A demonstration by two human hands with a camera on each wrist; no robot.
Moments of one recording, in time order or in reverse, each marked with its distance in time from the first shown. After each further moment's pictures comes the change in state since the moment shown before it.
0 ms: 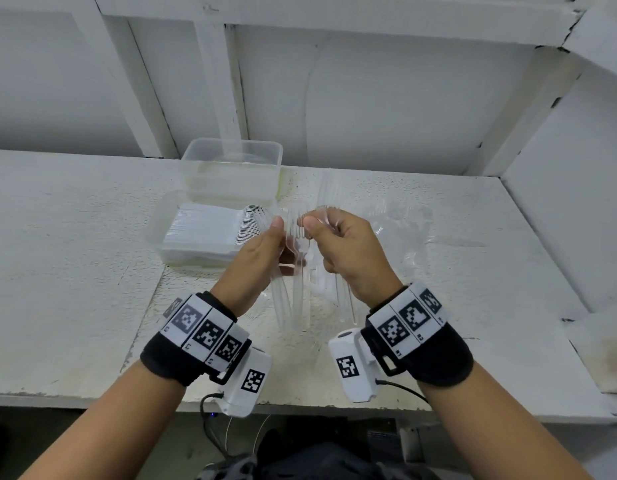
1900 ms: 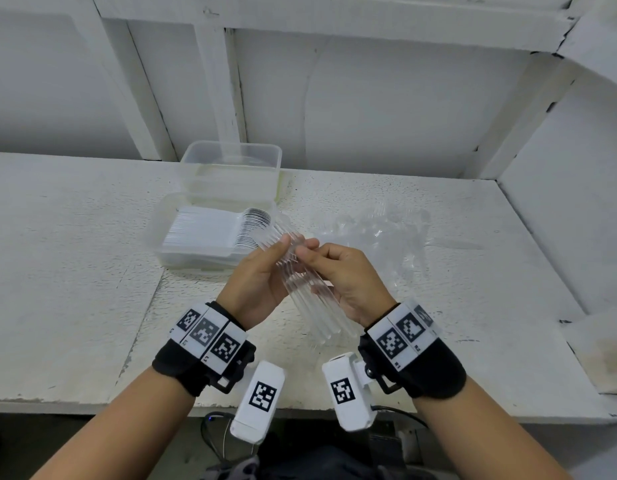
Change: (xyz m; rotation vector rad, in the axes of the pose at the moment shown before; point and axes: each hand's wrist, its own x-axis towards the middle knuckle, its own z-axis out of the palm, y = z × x) left_hand 0.005 -0.019 -0.002 -0.500 -0.126 -0.083; right_hand -0.007 0.032 0.010 0.326 0.044 0.386
